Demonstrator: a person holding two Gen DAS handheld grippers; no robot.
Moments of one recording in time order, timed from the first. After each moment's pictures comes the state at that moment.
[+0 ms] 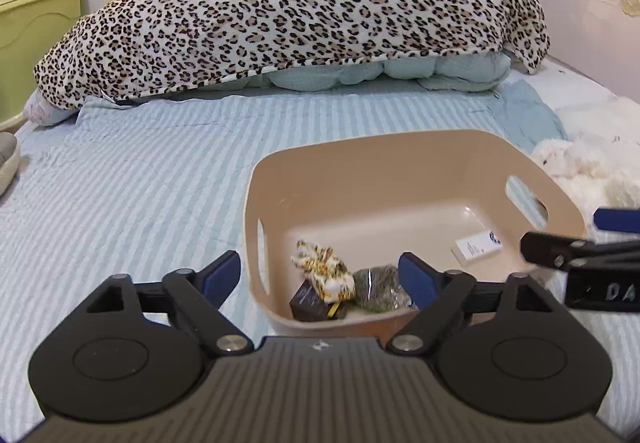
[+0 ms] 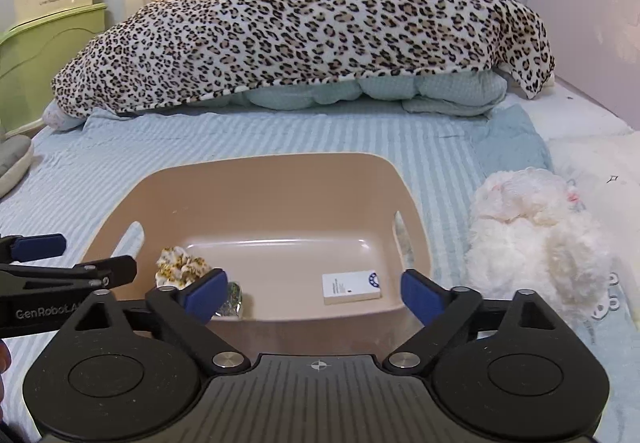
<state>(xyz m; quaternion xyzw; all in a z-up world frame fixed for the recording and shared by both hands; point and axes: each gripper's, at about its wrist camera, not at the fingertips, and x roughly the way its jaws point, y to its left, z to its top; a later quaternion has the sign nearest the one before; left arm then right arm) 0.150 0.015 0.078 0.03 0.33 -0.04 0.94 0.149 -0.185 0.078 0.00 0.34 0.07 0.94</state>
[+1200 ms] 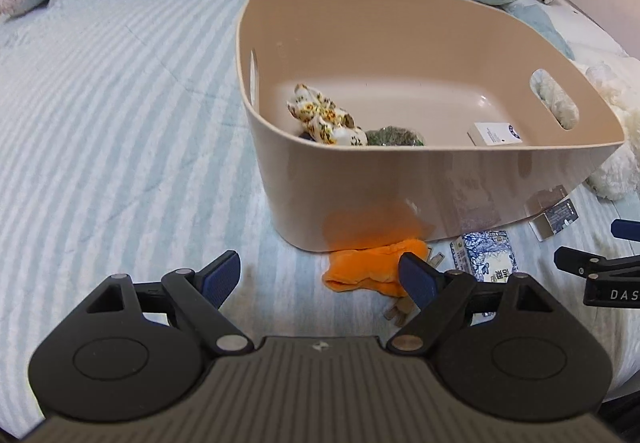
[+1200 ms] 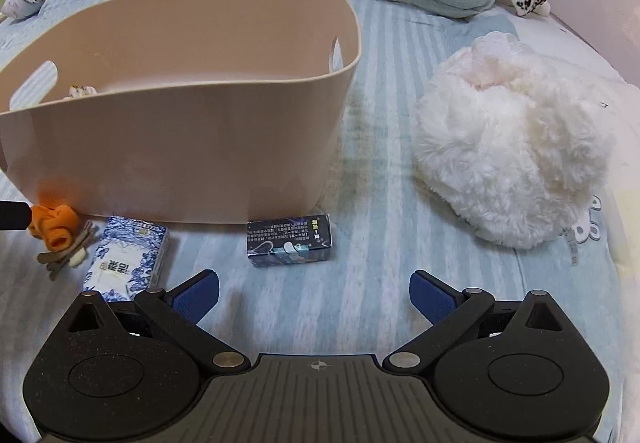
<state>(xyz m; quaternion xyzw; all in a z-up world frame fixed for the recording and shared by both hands) 0.163 0.040 -0.010 -0.03 0.48 -0.06 0.87 0.156 -0.224 -0.013 -0.08 0.47 0.03 0.88</state>
